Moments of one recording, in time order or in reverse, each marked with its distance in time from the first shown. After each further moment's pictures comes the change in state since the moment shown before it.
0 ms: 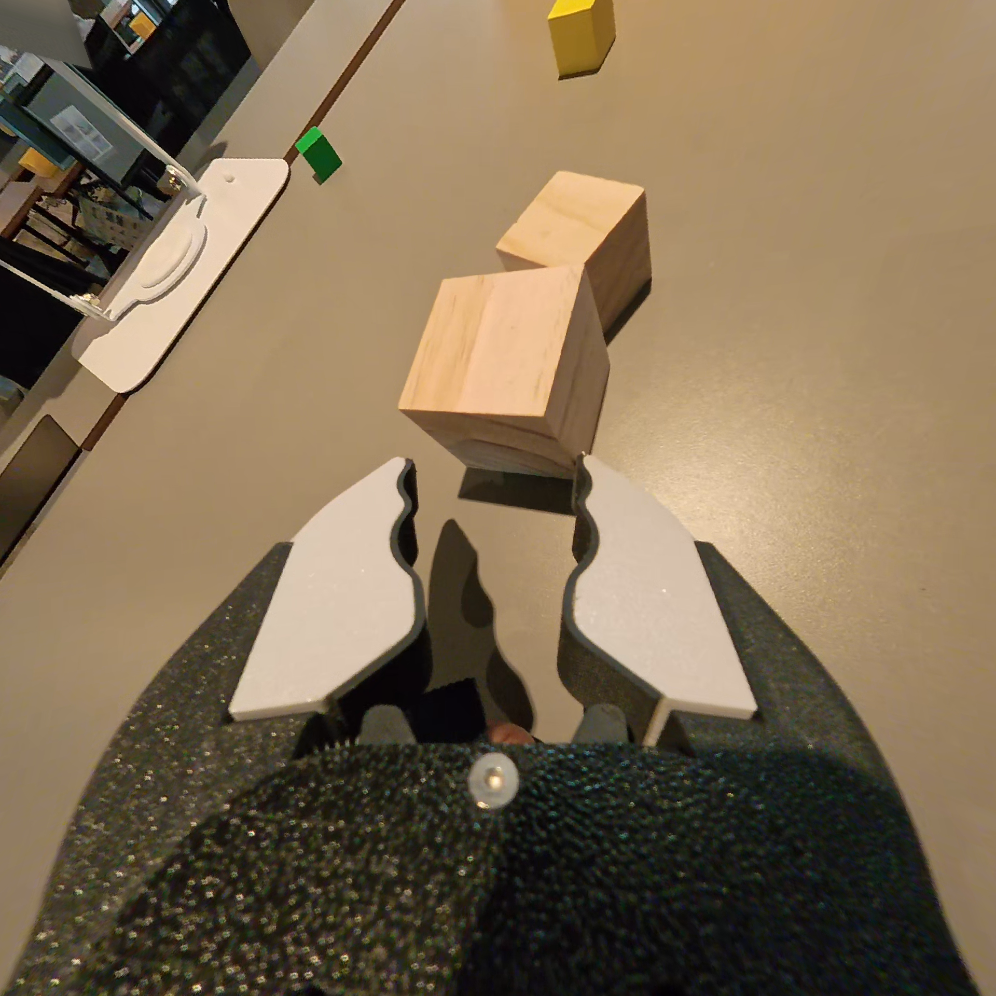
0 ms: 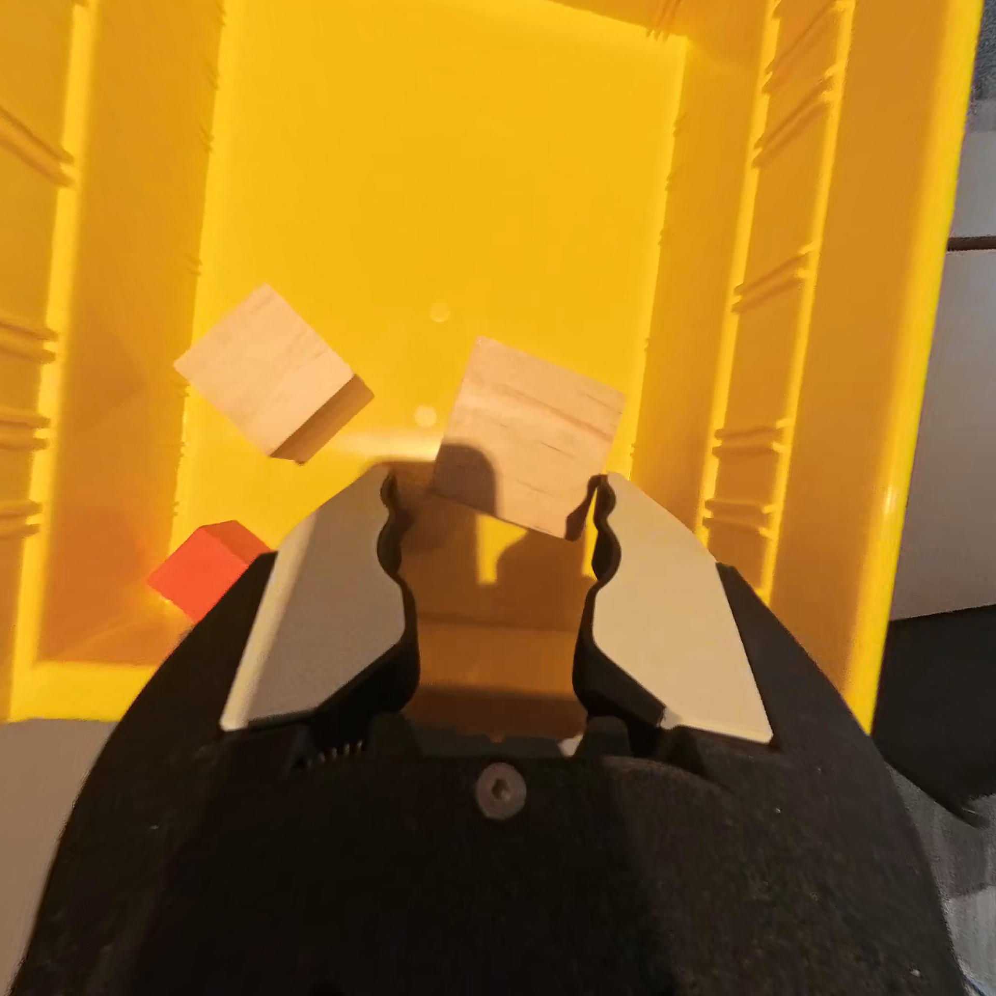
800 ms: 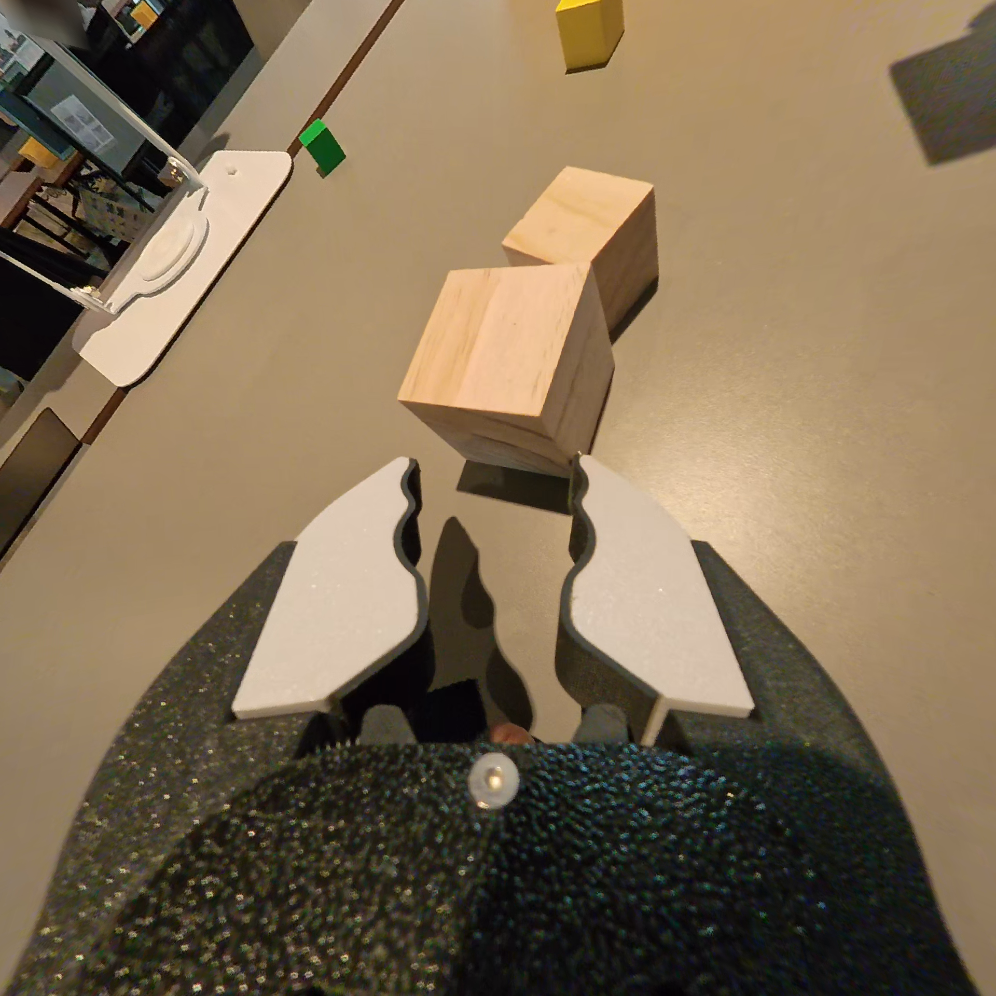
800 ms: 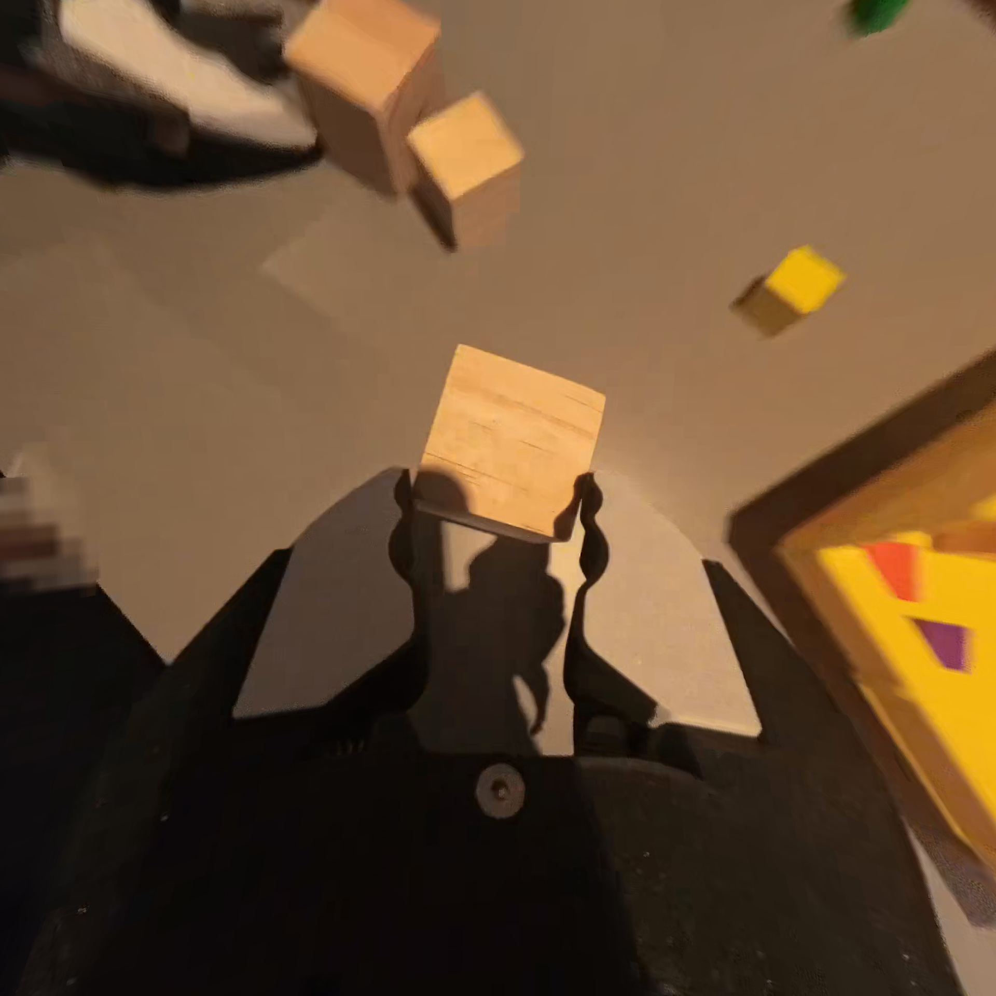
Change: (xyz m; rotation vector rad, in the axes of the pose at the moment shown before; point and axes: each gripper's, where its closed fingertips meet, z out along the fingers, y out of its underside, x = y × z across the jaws) left arm -0.001 0.001 0.001 -0.008 -0.005 -0.008; right arm -0.231 0.097 -0.131 0.198 -0.604 -0.691
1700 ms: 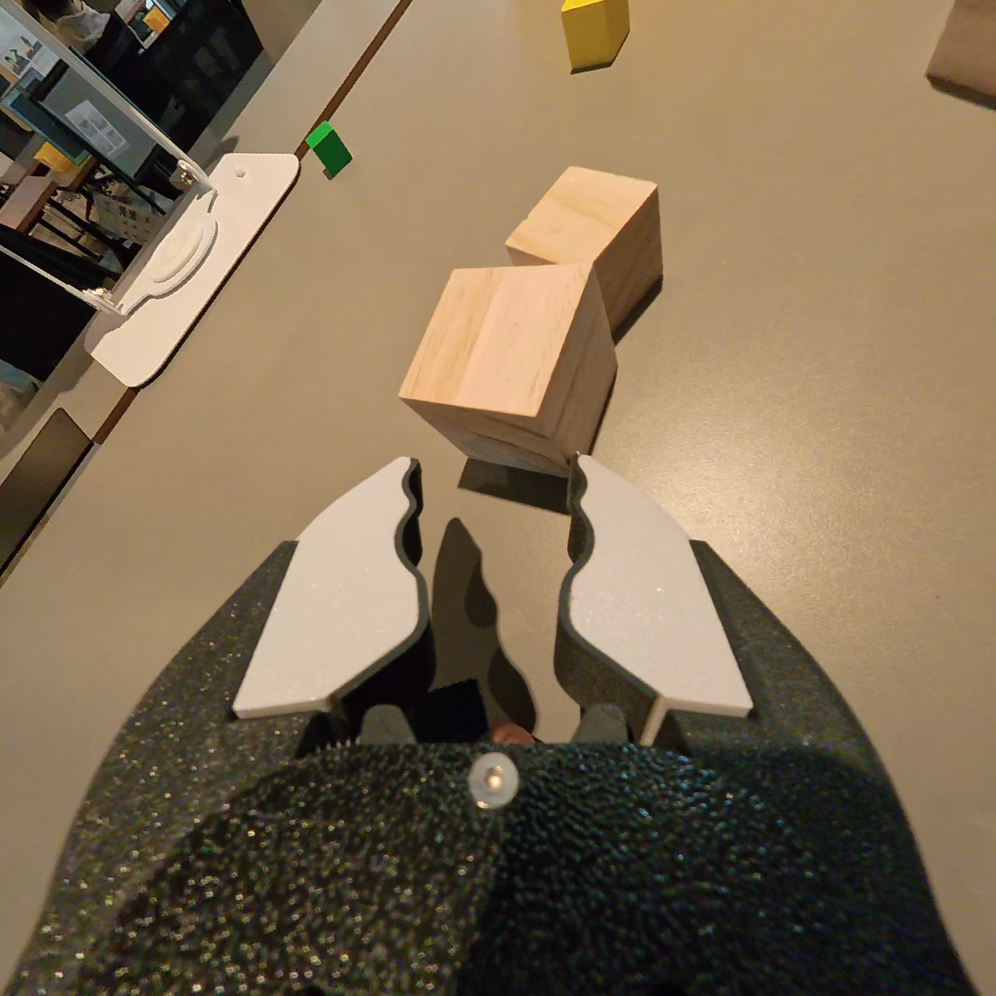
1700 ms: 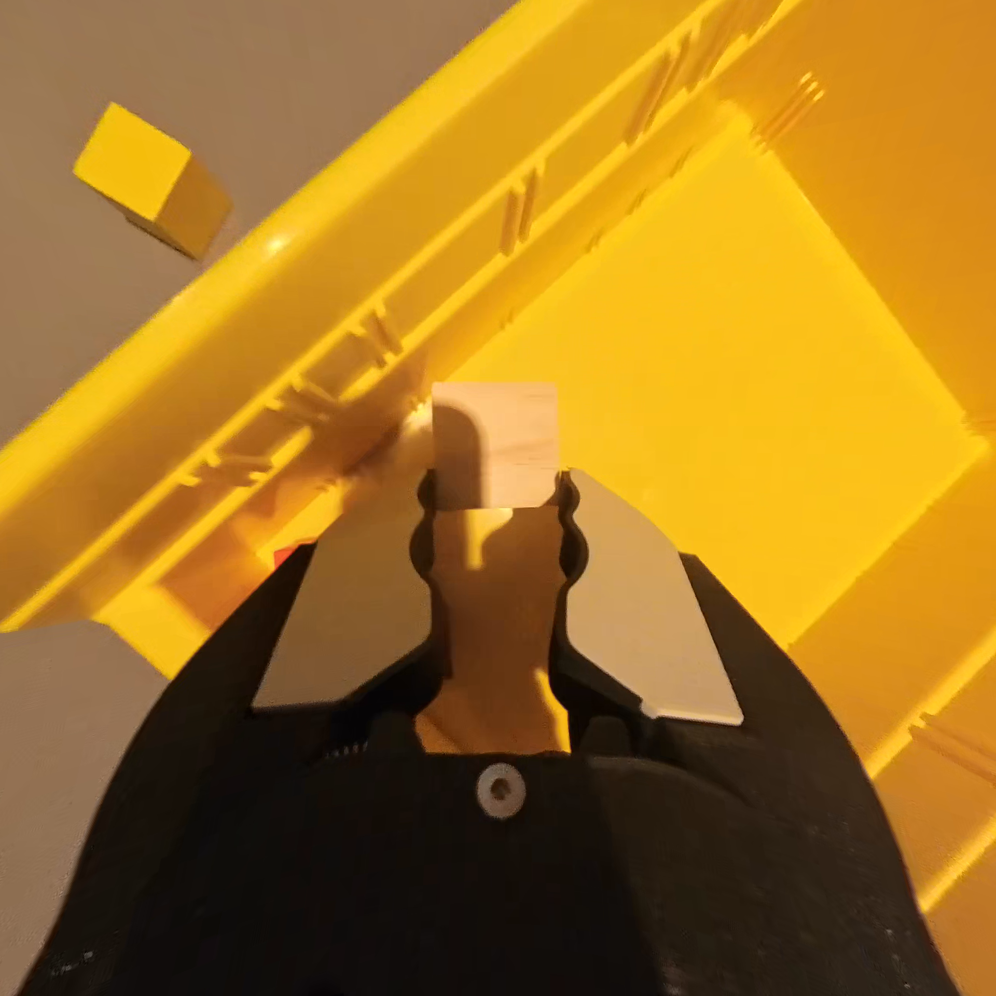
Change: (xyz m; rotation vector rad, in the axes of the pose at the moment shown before) left arm -0.001 0.000 0.000 0.001 -0.015 0.006; right arm 0.239 0.042 0.030 -0.159 0.191 0.119
